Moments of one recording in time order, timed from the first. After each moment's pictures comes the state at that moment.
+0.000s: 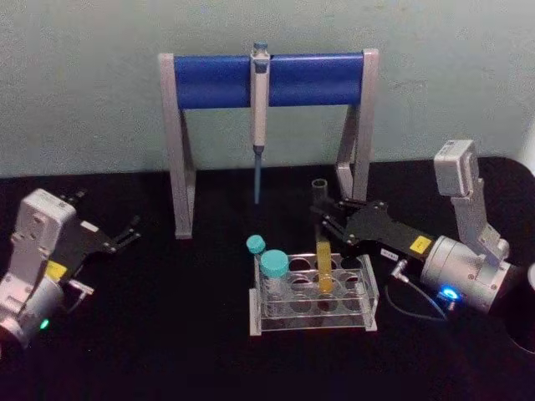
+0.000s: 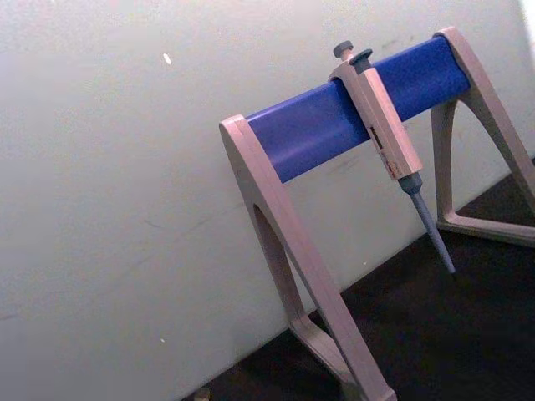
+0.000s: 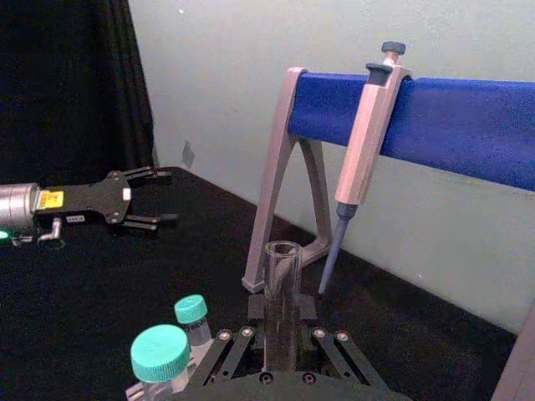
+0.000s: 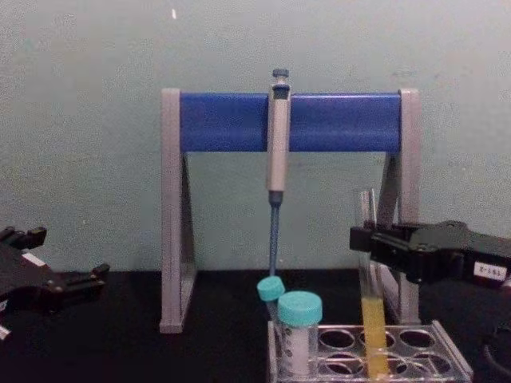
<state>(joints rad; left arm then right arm) -0.20 0.60 0.45 -1.41 -0.25 -0.12 0.03 0.33 0.47 -0.45 -1.39 0.52 -0.02 0.58</state>
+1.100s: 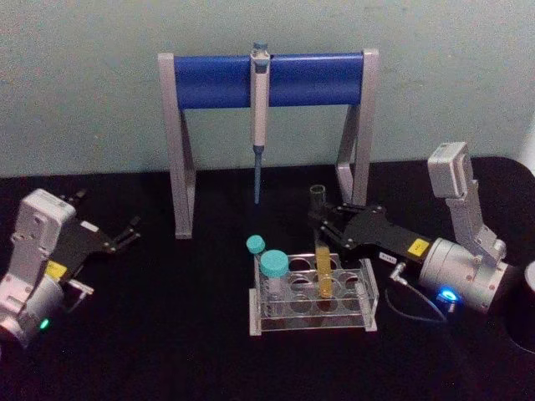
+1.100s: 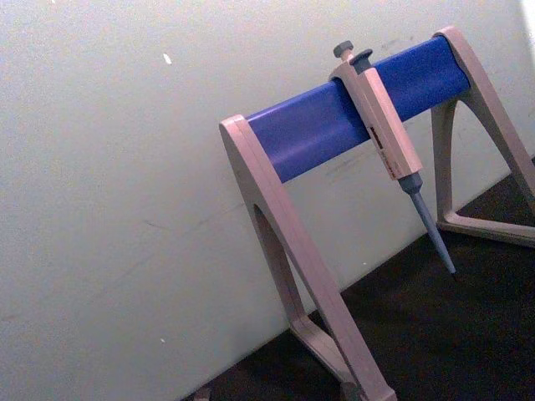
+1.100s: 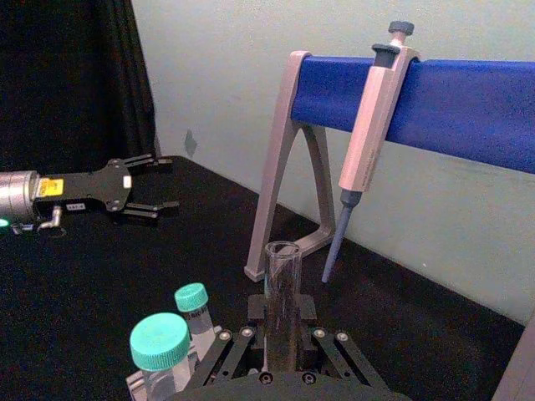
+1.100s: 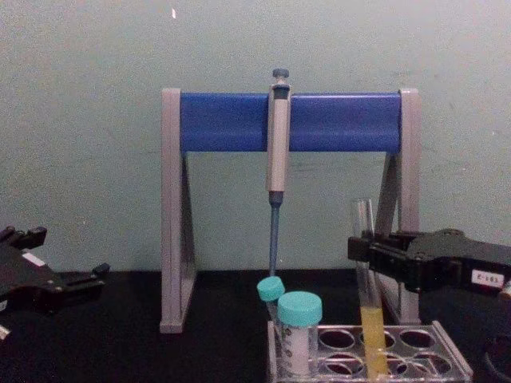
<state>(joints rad) -0.20 0.60 0.45 -1.41 -0.25 -0.12 0.03 0.33 0.47 -0.46 -1.38 0.52 0.00 0.59</state>
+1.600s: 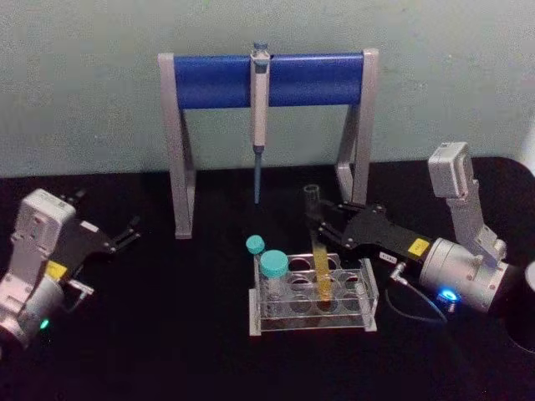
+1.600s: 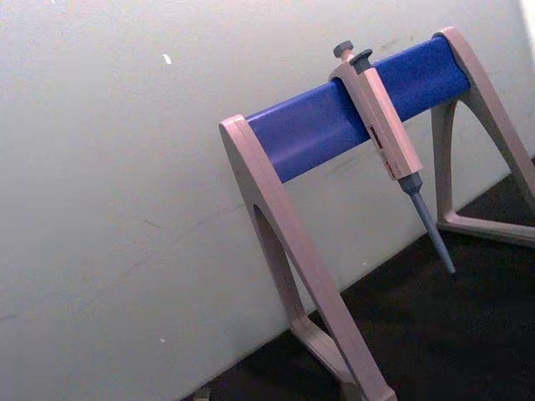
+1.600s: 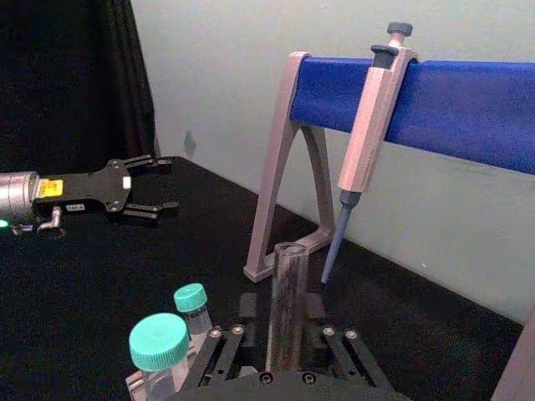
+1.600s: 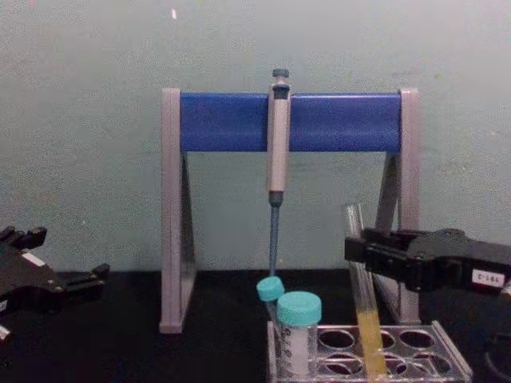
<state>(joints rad) -0.20 0.60 0.45 -1.41 -0.25 -0.12 0.03 0.33 0.47 -0.46 -1.38 0.52 0.00 0.59</state>
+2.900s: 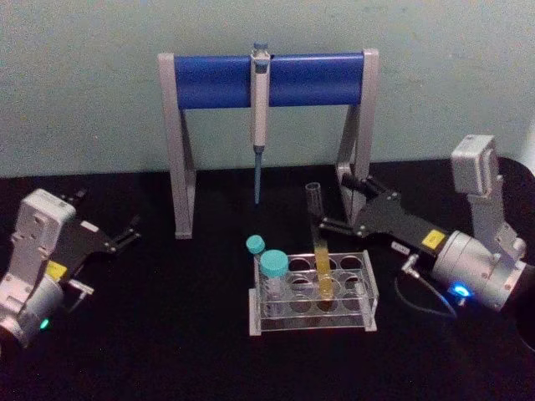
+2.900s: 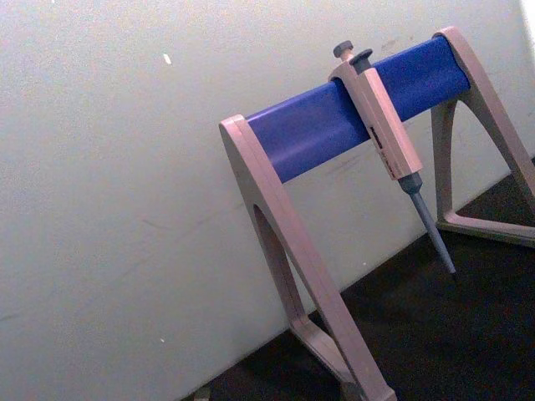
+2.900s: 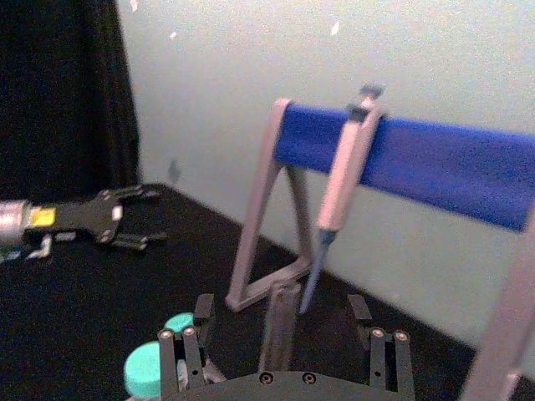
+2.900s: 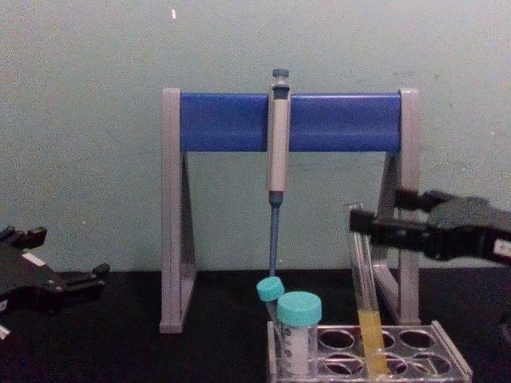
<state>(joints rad) -0.20 0.60 0.45 -1.41 -0.25 -0.12 0.03 0.28 0.49 -0.41 -1.47 0.51 -0.04 0.54</state>
